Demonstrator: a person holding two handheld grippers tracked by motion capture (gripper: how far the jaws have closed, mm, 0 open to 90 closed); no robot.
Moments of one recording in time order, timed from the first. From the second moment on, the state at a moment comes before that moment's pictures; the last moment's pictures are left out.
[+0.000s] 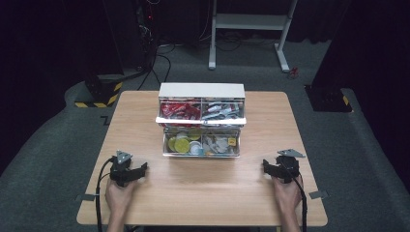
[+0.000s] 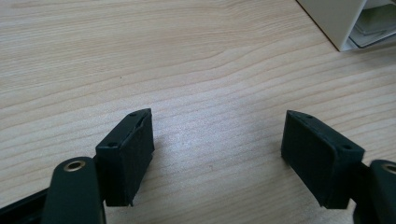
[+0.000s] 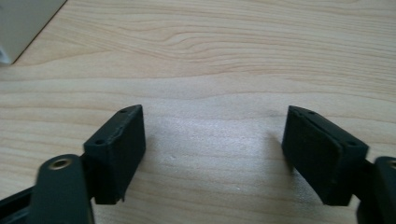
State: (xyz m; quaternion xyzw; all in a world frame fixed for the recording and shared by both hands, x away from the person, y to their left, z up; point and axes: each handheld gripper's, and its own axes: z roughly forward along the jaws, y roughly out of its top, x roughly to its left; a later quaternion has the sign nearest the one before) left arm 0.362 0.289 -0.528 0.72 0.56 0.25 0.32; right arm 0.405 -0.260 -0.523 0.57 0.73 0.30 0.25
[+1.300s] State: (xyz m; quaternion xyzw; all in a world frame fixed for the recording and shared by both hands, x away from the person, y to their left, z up) left arm 0.362 0.288 -0.529 0.72 0.56 0.25 0.32; right arm 0.397 -0.259 -0.522 0.57 0.72 0.31 0.25
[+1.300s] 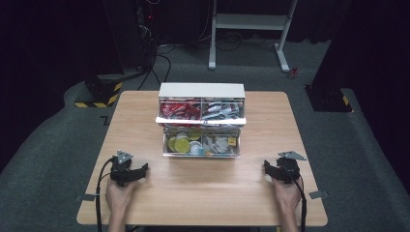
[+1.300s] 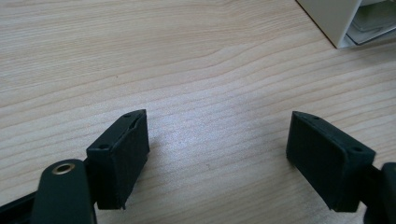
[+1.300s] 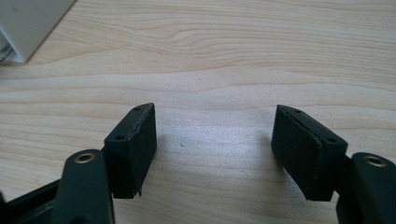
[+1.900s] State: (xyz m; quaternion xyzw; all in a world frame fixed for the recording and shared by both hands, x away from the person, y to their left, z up) left arm 0.362 0.288 -0.529 0.72 0.56 0.25 0.32; right arm 0.388 -0.252 -0.514 0.56 0.71 0.35 0.23
